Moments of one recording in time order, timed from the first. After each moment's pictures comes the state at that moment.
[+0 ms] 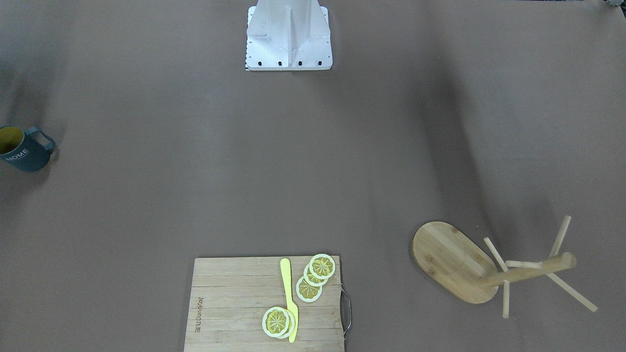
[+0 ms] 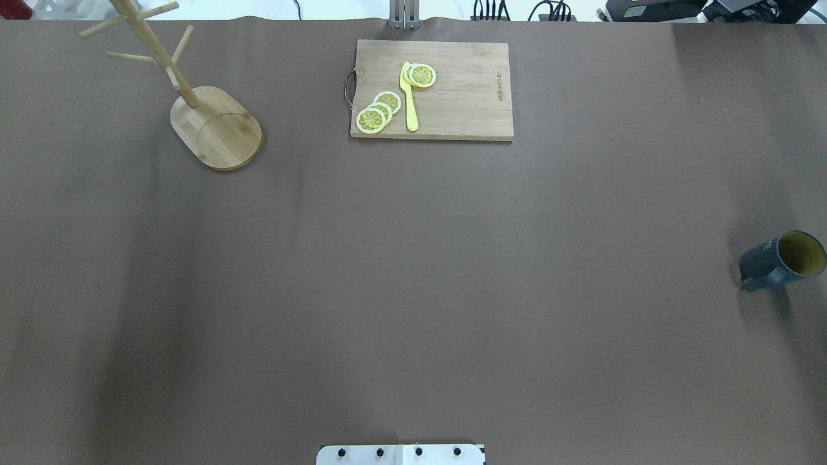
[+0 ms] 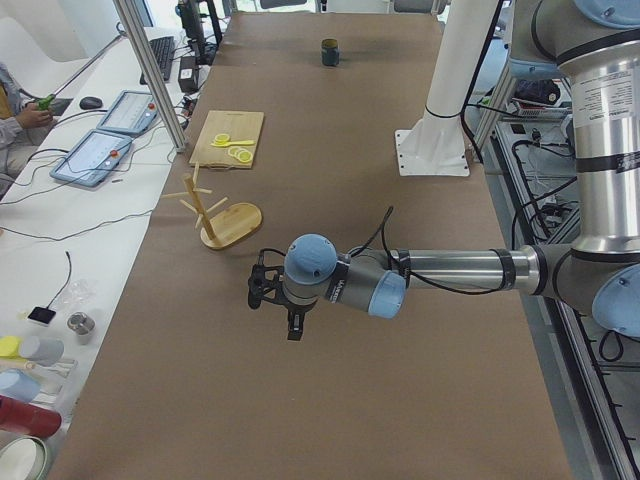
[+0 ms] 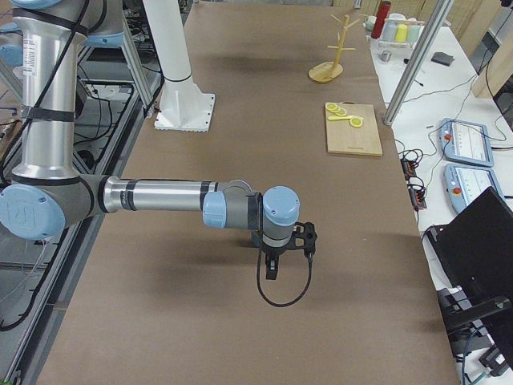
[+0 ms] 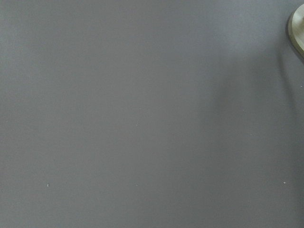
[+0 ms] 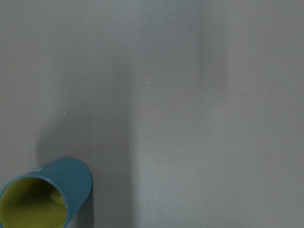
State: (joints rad) left arm -1.56 -1.38 -1.73 -1.91 -2.49 -0.24; right arm 1.55 -1.69 1.71 -1.61 2.38 0.00
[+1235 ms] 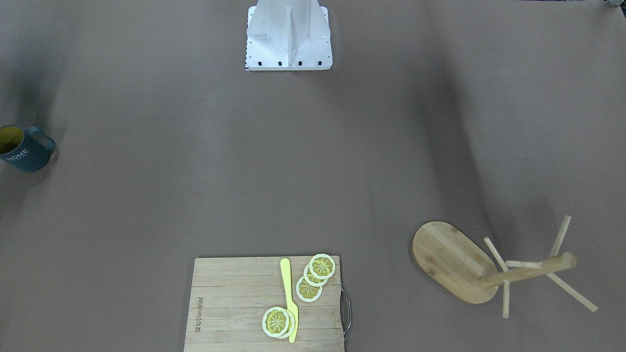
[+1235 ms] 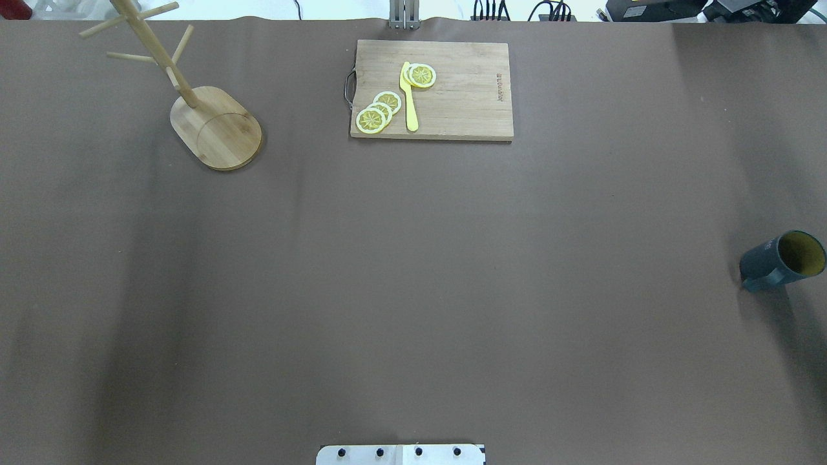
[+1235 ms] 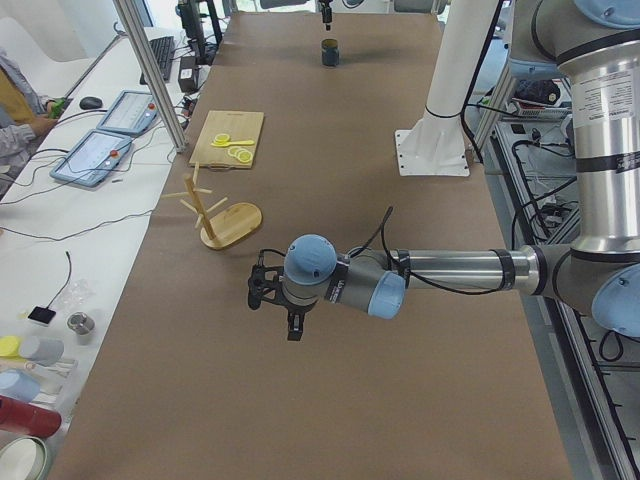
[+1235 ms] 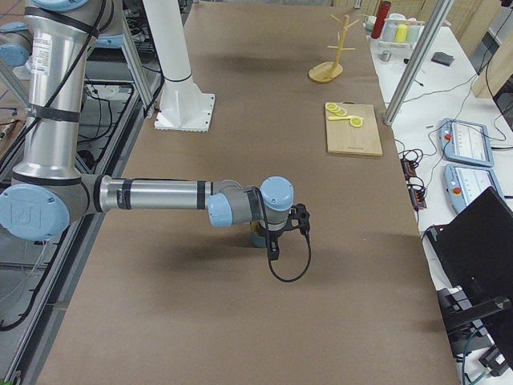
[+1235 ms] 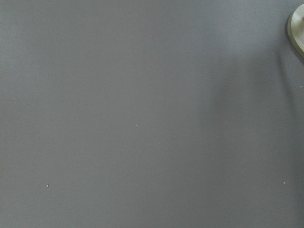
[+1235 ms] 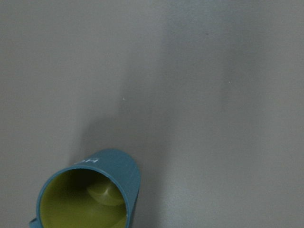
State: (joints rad) left arm -1.56 -1.38 -1.73 -1.91 -2.49 -0.24; right arm 1.34 -1.75 1.72 -1.33 2.39 0.07
